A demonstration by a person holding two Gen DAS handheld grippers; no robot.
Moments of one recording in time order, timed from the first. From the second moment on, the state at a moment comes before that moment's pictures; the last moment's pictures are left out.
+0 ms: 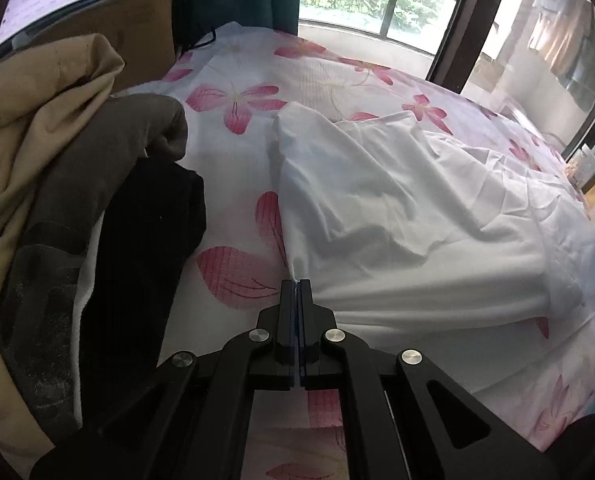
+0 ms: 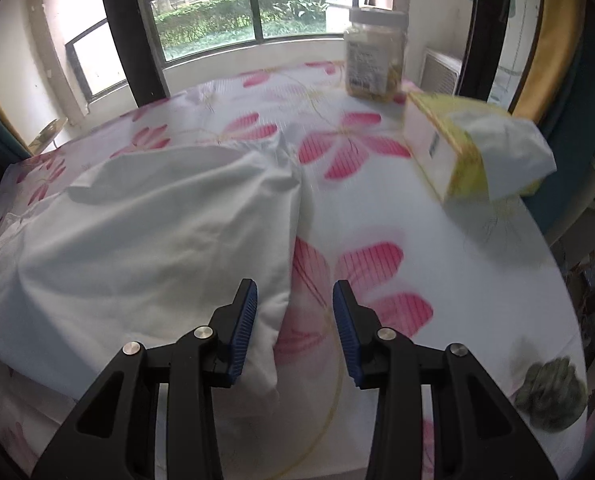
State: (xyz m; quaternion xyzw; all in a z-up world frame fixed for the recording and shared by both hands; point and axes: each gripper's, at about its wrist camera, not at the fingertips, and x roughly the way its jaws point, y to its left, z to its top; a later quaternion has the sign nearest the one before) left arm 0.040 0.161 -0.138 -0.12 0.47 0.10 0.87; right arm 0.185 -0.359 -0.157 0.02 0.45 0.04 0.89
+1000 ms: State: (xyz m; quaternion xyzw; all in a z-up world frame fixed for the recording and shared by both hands) left arm 0.103 0.066 -0.079 -0.15 0.41 -0.01 0.90; right arm 0.157 -0.199 -0.117 -0.04 0.34 0.17 0.92
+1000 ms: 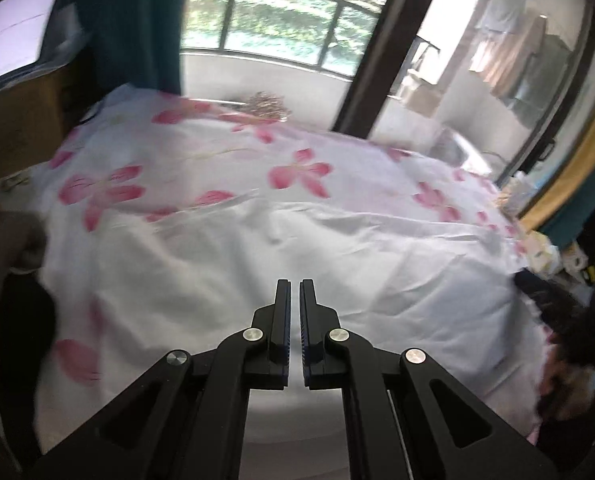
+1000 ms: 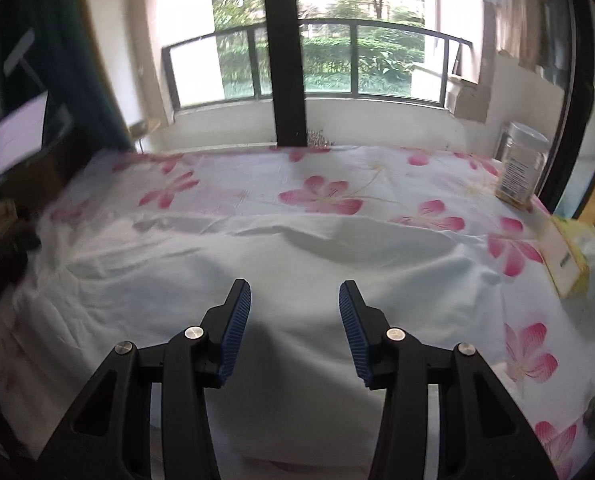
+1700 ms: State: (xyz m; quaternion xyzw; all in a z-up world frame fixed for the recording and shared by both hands) left arm 0.126 0.006 -0.108 -0.08 0.44 -0.03 0.89; right arm 0.171 -0.203 -0.165 -0.03 0.40 0.15 0.90
